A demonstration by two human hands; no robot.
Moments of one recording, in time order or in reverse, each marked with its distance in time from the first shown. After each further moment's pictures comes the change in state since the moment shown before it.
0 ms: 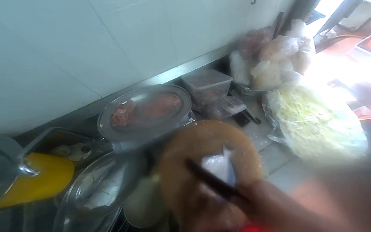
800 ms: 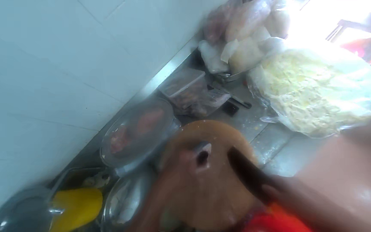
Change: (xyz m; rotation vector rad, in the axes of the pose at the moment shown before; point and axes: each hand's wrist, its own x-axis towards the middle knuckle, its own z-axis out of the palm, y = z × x) left_hand 0.100 0.151 0.048 1.397 -0.551 0.326; right_hand -0.050 0.128 0.035 0.628 -0.094 0.383
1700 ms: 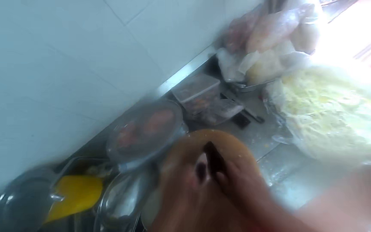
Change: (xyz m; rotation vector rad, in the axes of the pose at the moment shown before) left_hand -0.015 0.029 0.029 0.069 0.248 -0.308; right_hand 0.071 -0.114 0.017 -0.431 0.373 -0.303
